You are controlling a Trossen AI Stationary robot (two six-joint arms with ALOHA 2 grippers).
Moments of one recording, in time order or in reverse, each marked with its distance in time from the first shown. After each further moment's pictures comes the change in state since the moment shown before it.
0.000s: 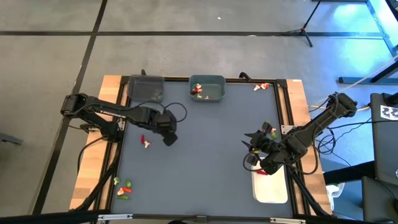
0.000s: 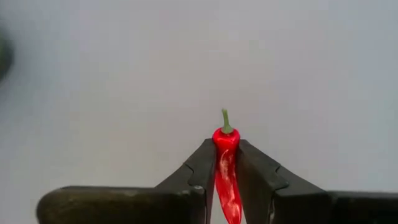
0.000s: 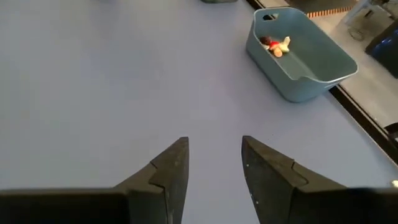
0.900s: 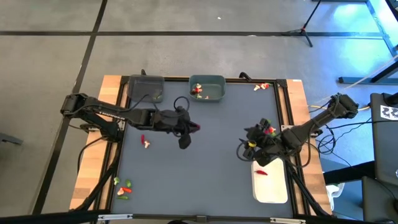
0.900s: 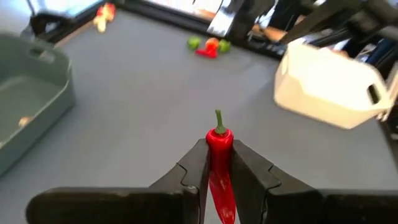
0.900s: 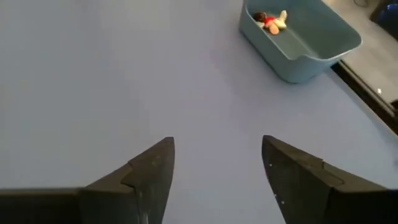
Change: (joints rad) left arm -0.061 0.000 0.029 0.743 0.020 0.350; right arm -0.114 0.000 0.000 0.009 -0.094 -0.020
